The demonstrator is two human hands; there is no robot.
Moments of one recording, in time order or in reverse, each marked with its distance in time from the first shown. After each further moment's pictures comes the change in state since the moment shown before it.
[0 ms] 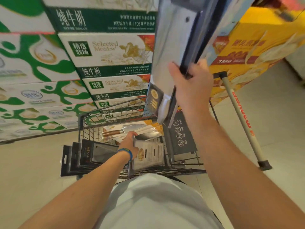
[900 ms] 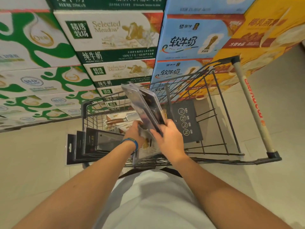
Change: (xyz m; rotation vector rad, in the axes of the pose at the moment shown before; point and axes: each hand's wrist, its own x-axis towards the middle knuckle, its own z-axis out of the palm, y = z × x) left_hand -0.002 0.002 0.005 -0.053 0.033 0.032; right_hand -0.157 0.113 0.044 -0.357 -0.622 0.098
